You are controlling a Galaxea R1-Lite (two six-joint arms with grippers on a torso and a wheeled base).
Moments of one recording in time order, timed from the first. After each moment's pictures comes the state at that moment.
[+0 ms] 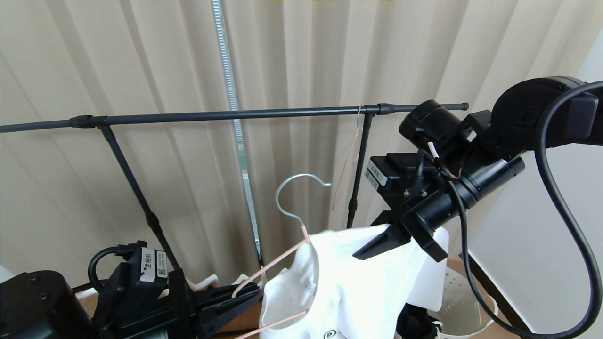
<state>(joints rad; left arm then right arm) -0.58 1.65 0.00 -1.57 -0.49 0.06 0.53 1.94 -1.72 0.99 0.72 -1.04</state>
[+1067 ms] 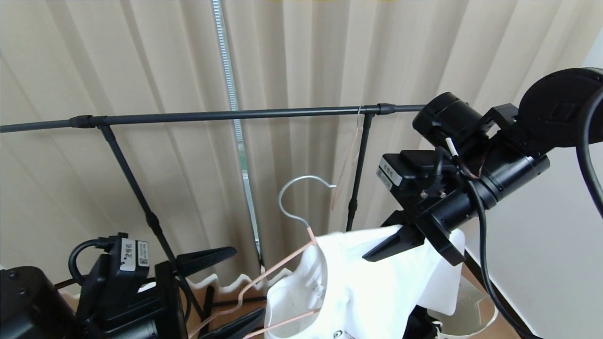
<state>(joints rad) -0.51 1.61 0.00 -1.57 -0.49 0.06 0.53 1.88 -1.68 0.99 0.69 -1.02</state>
